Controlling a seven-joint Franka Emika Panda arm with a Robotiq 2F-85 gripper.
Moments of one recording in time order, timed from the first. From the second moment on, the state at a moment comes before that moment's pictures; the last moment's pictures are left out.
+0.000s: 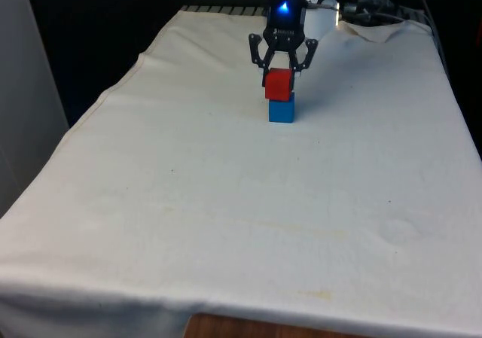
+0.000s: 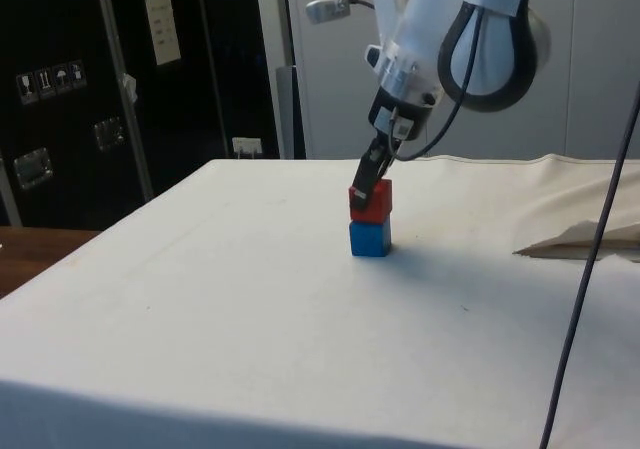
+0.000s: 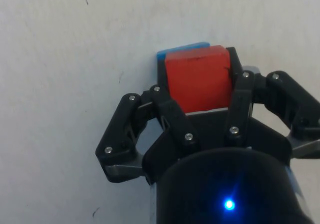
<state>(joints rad) 0.10 0.13 -0.14 -2.86 0.13 3.46 -0.12</state>
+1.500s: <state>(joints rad) 0.10 0.14 -0.14 -2.85 0.13 3.47 -0.10</state>
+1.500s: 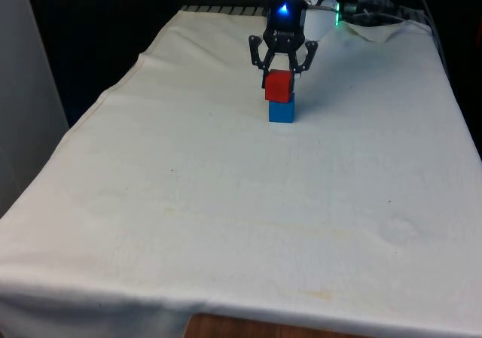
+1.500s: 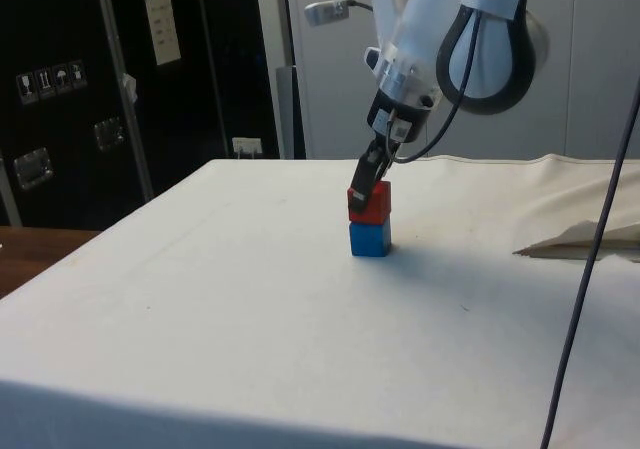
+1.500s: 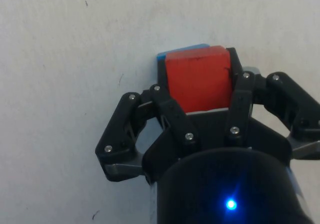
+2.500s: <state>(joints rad) 0.10 0.07 -0.14 -2.85 0.13 3.41 -0.11</state>
